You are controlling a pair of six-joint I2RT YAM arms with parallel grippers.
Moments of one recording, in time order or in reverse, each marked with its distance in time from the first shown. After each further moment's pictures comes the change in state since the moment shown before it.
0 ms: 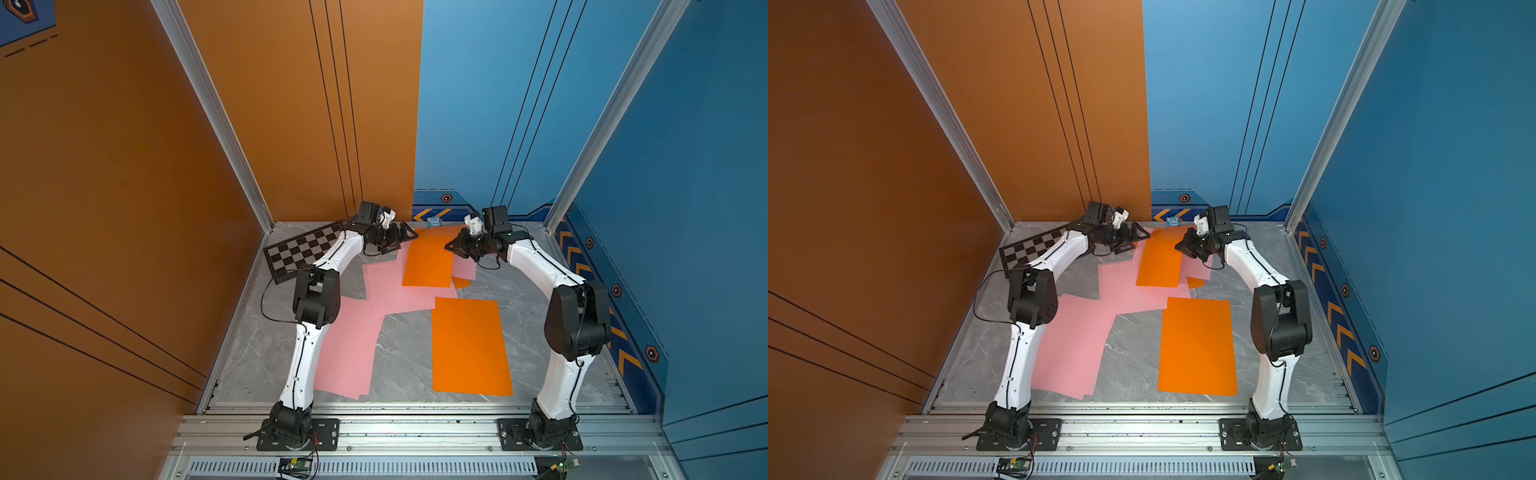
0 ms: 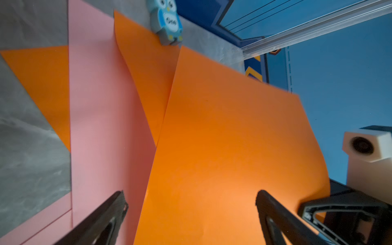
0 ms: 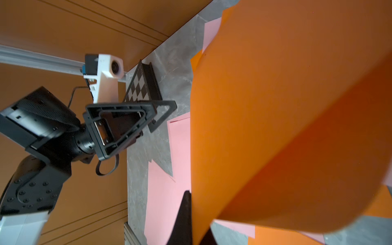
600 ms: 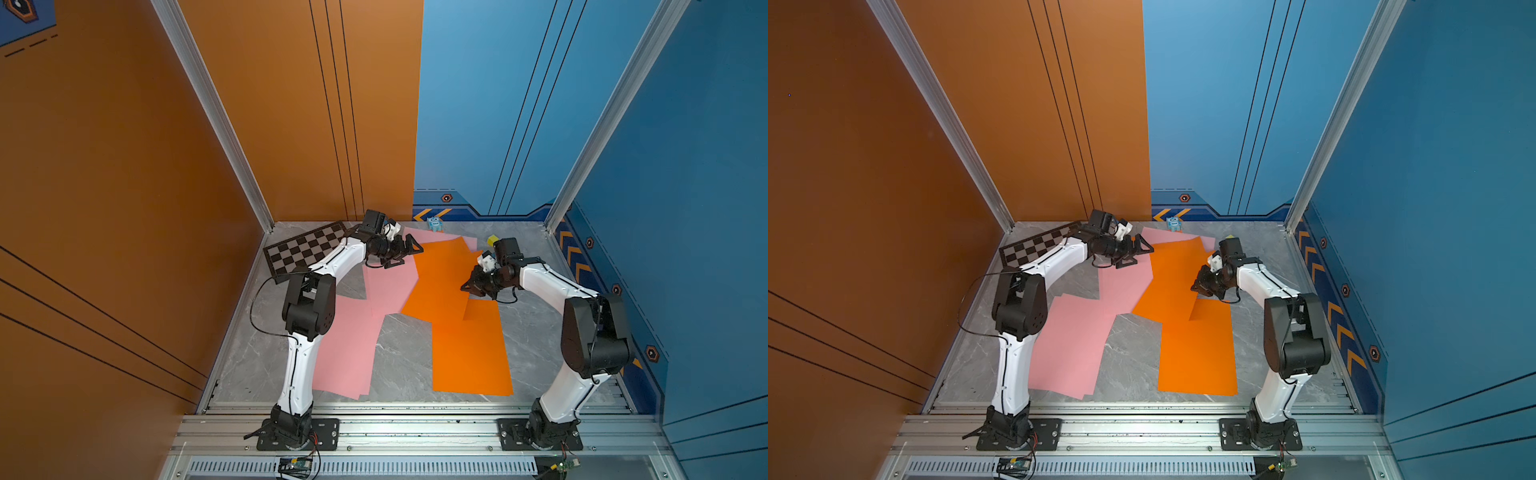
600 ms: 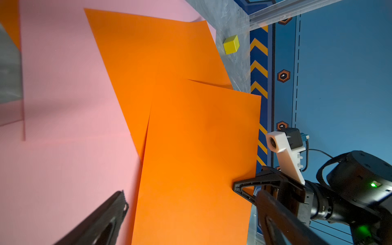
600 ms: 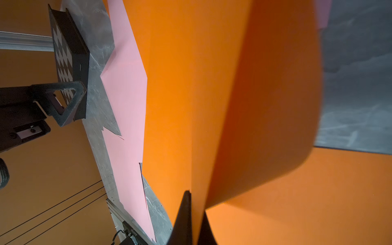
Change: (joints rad) left arm -0.074 -0.170 -0.322 0.003 -0.020 -0.035; right arm -0.074 -0.111 -0.392 -0.066 0.013 -0.053
